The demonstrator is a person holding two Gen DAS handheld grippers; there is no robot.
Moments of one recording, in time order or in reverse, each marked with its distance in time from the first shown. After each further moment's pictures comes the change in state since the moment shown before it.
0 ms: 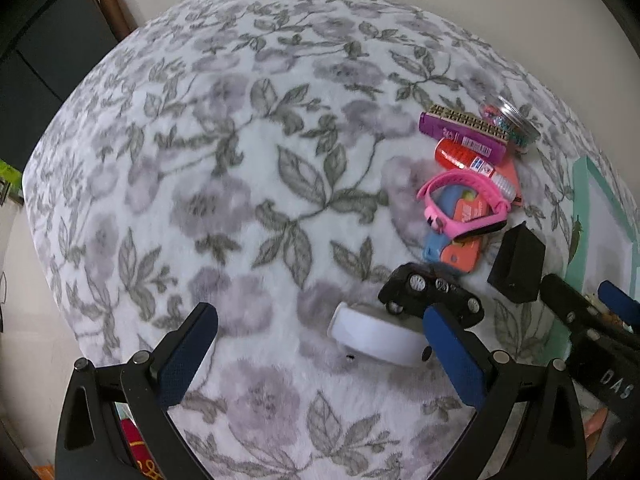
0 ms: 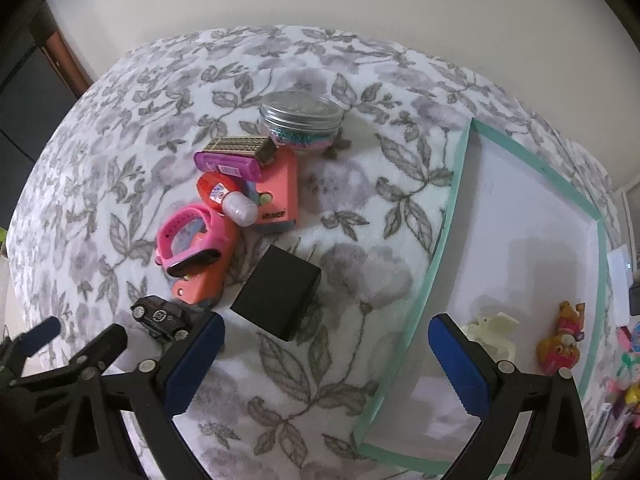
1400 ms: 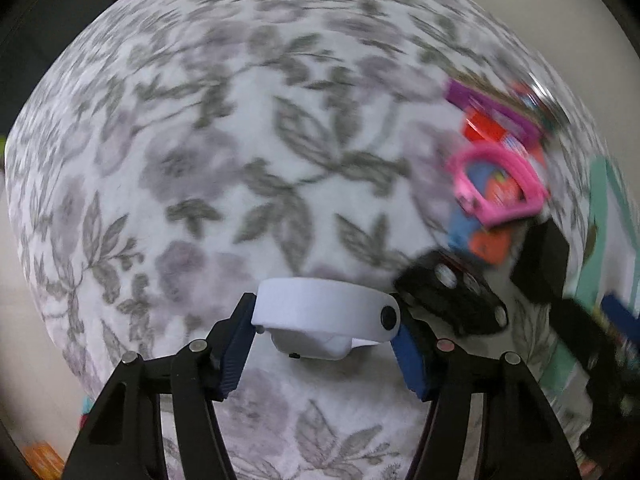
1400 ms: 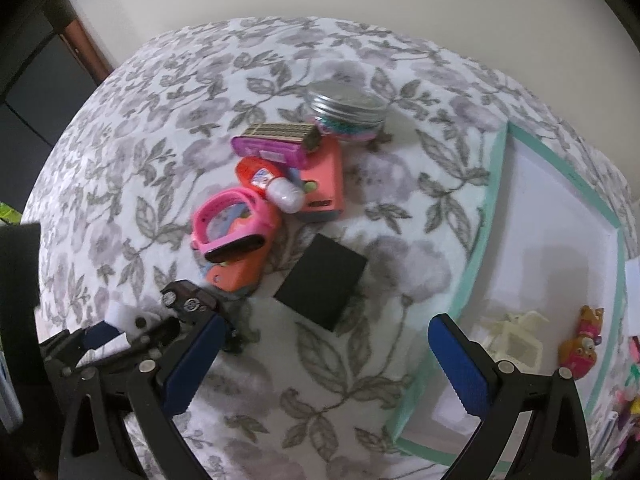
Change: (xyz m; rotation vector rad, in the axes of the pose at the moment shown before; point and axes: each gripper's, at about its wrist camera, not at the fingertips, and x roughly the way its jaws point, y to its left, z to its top) left arm 0.037 0.001 -0.002 -0.089 0.095 -0.048; right arm 0.001 0.024 0.000 -0.056 0.030 0.070
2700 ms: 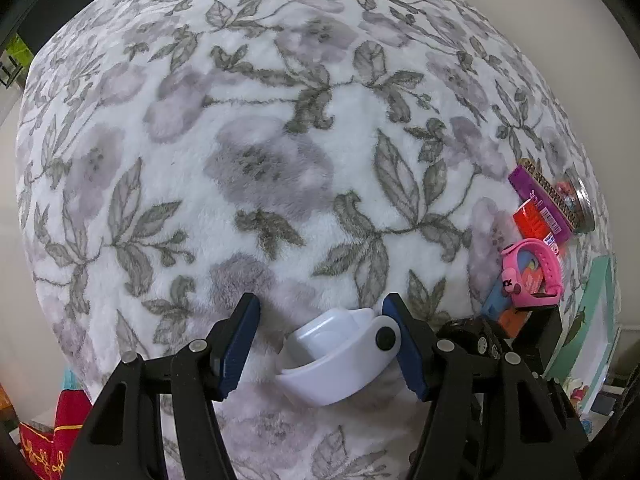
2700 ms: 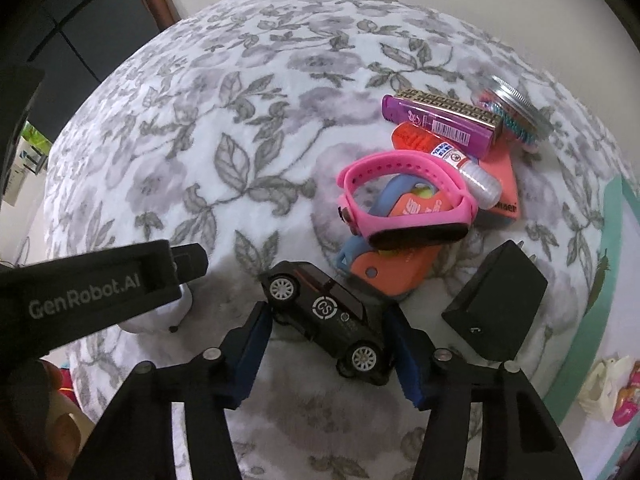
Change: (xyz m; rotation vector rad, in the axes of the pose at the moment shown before) left arm 0.012 0.101 0.024 -0.243 -0.001 -0.053; right arm 0.048 0.085 -0.014 -0.238 0.001 0.085
